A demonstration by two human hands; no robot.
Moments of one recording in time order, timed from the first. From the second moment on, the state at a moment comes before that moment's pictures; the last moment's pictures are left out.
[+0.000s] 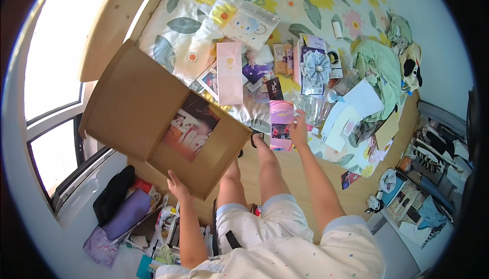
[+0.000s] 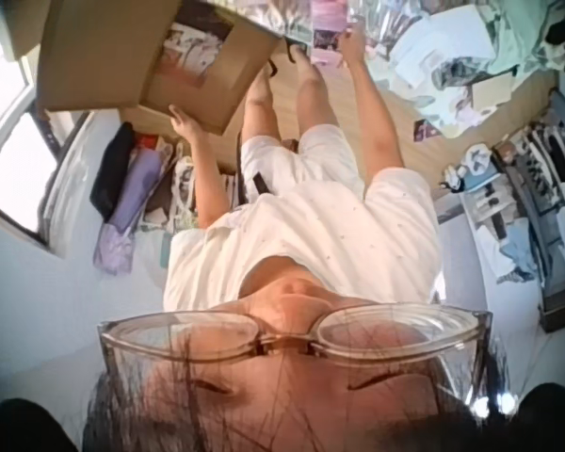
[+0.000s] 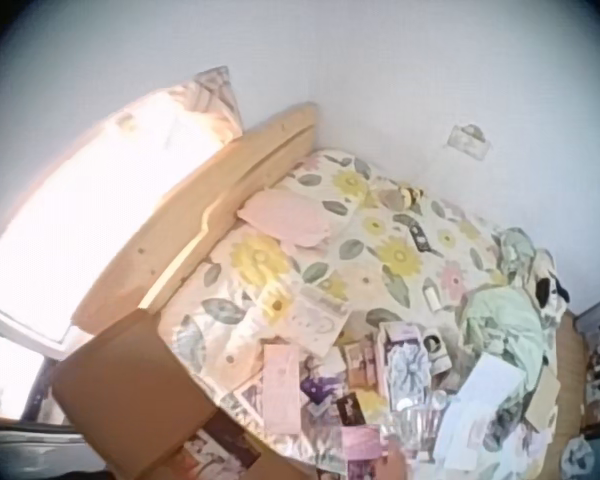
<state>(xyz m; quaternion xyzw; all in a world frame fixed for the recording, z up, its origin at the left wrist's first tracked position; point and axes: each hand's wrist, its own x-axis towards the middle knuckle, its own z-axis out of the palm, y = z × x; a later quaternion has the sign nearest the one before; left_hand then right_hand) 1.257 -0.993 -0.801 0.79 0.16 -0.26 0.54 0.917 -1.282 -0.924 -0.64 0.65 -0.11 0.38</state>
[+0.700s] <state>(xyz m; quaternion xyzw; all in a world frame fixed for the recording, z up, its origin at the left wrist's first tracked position) 1.223 -1.029 -0.834 0.77 0.21 -0.24 0.55 0.999 -1.412 -1.065 -0.66 0.71 0.04 0.24</state>
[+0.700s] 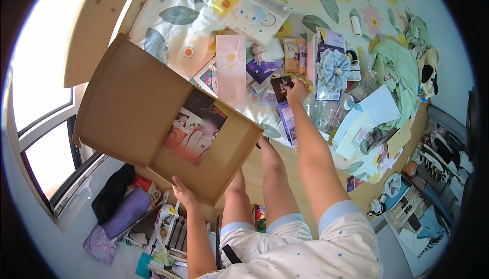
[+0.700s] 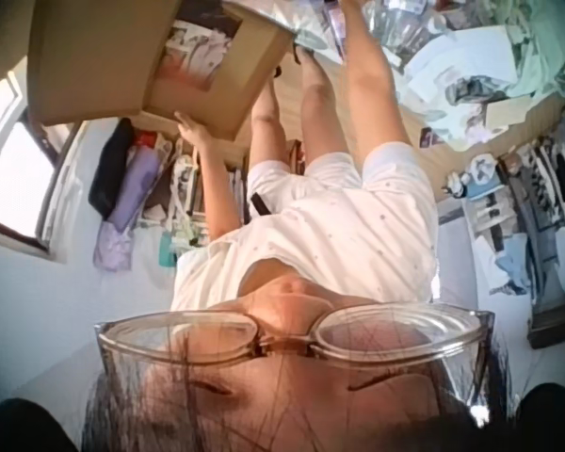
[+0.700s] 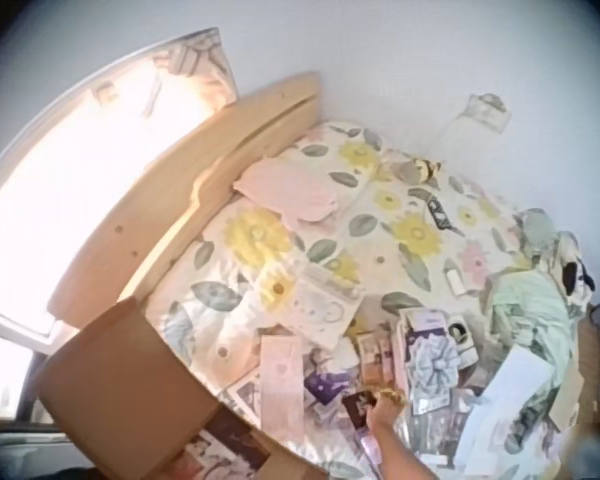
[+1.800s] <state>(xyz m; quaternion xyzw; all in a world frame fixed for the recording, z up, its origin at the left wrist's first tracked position) 1.218 -1.006 -0.816 0.75 0.22 -0.30 0.55 1.062 -1.403 -1.112 -0.50 0.78 -0.05 0.37</state>
